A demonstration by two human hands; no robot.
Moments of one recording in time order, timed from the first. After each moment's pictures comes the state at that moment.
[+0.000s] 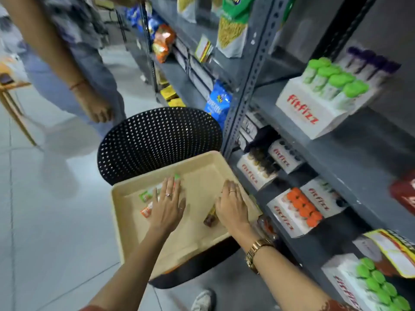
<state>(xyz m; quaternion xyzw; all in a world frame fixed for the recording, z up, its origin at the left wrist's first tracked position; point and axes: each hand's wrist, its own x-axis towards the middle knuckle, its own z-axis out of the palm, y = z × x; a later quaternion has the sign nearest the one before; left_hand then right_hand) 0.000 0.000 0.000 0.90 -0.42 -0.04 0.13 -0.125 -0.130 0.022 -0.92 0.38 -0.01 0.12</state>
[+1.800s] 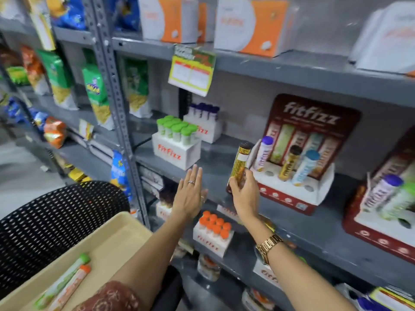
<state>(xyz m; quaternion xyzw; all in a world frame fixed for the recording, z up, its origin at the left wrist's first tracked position) -0.196 -0.233 0.160 0.71 -0.68 -0.03 0.20 -0.350 -0.258 0.186 -0.64 0.54 -0.50 0.22</state>
